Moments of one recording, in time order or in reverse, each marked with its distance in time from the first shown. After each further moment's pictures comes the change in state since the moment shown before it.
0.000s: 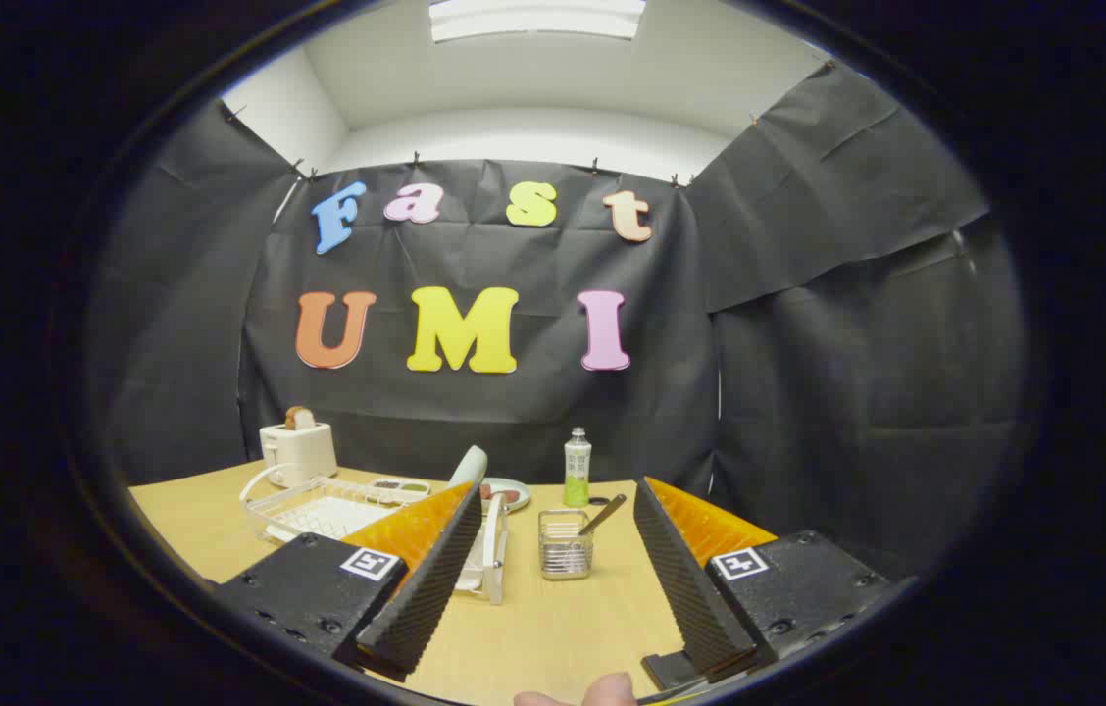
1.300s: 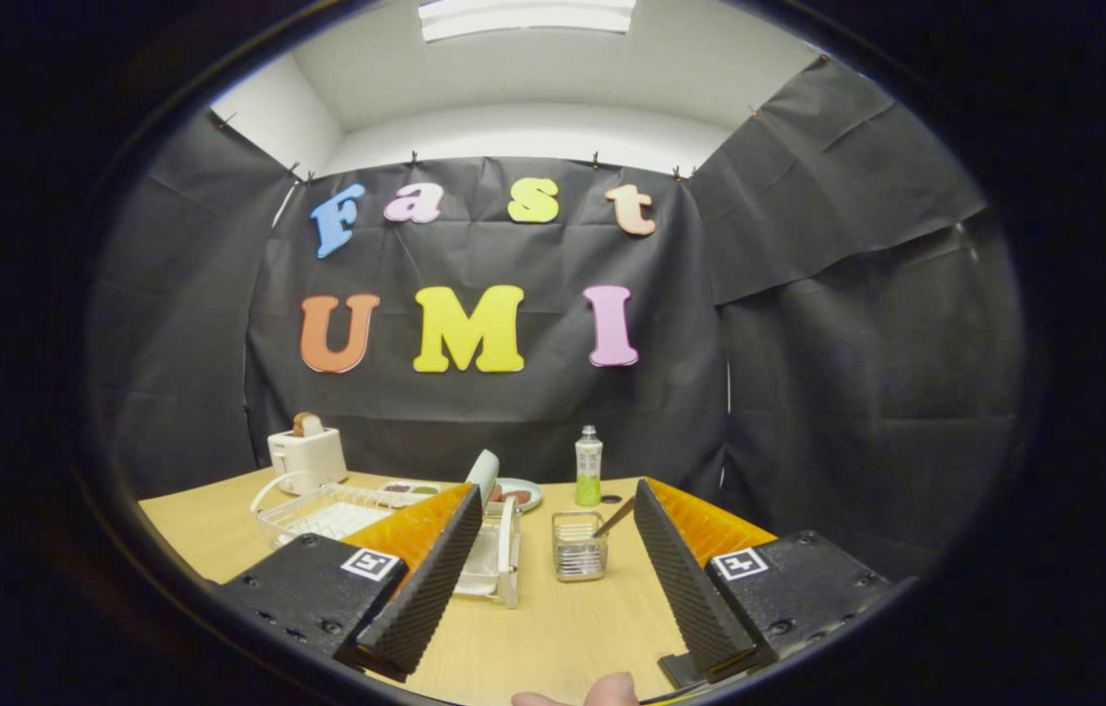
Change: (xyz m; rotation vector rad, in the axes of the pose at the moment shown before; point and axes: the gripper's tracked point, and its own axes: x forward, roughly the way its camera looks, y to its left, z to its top) arm 0.009 0.007 0.004 0.025 0.031 0.014
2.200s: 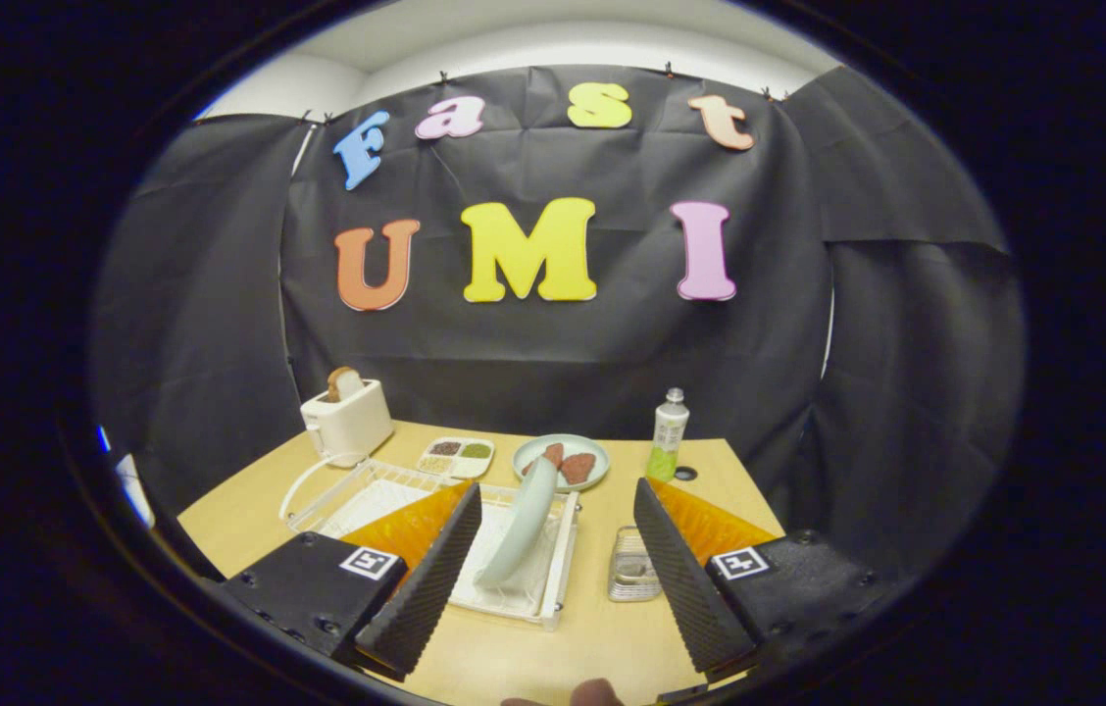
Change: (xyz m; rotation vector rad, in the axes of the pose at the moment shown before) arm 0.146 0.064 0.054 -0.058 0.402 0.234
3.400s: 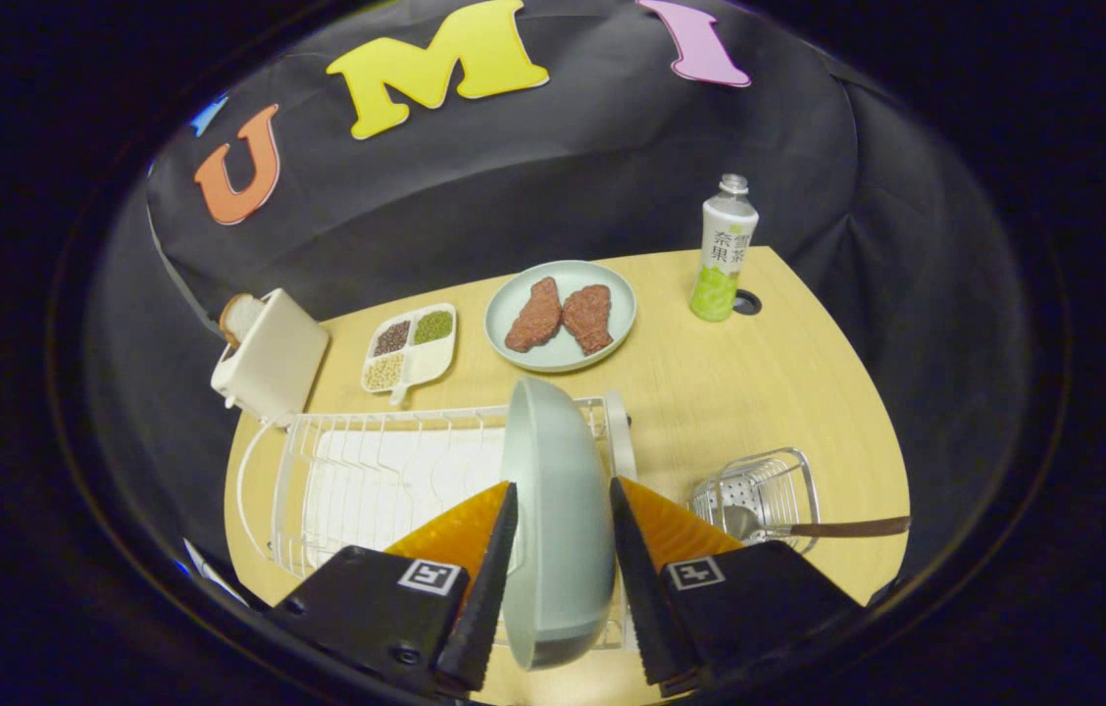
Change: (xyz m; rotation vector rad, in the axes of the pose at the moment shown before) arm 0.170 0.015 -0.067 0.238 0.589 -0.100
